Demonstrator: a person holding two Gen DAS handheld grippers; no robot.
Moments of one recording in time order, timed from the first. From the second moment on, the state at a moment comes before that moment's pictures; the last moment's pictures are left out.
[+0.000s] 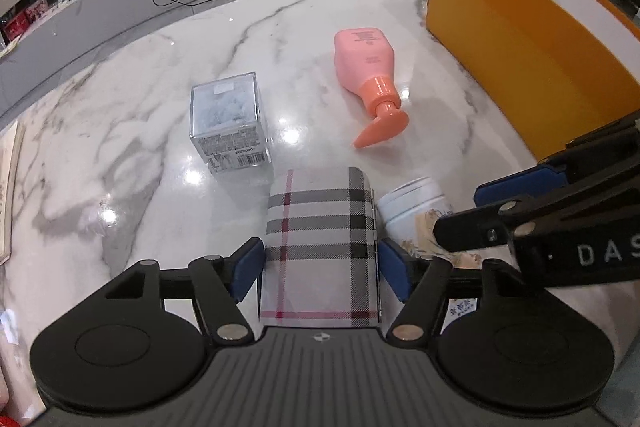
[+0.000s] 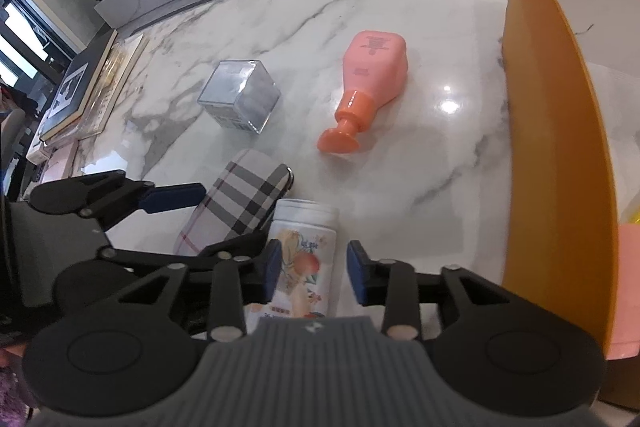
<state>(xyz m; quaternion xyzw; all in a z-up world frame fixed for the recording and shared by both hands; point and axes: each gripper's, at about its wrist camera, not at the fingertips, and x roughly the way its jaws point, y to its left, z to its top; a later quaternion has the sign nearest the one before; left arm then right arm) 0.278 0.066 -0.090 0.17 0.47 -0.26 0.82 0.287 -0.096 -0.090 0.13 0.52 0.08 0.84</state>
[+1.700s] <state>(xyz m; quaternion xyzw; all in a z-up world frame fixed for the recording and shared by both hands) 0.233 0.101 -0.087 0.12 0.53 -0.19 0.82 0.270 -0.061 -0.098 0.04 0.49 0.12 0.86</state>
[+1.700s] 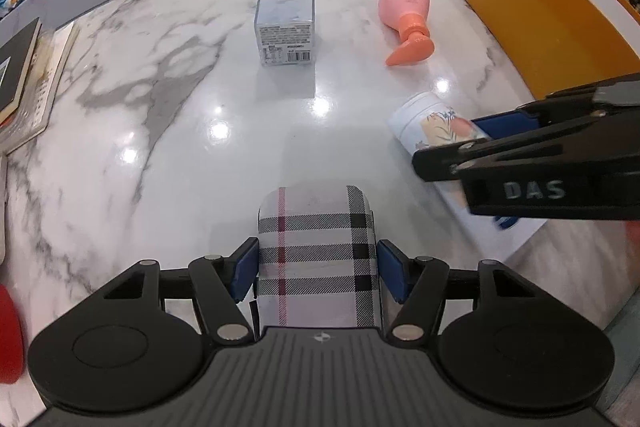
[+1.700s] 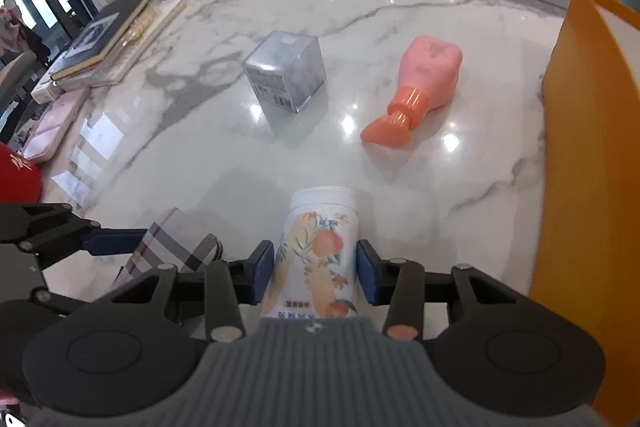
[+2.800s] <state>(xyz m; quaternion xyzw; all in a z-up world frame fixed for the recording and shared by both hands) 0.223 -0.089 0.053 0.19 0.38 -0.31 0.85 0.214 -0.272 0.033 0.12 0.35 0.00 0.93</state>
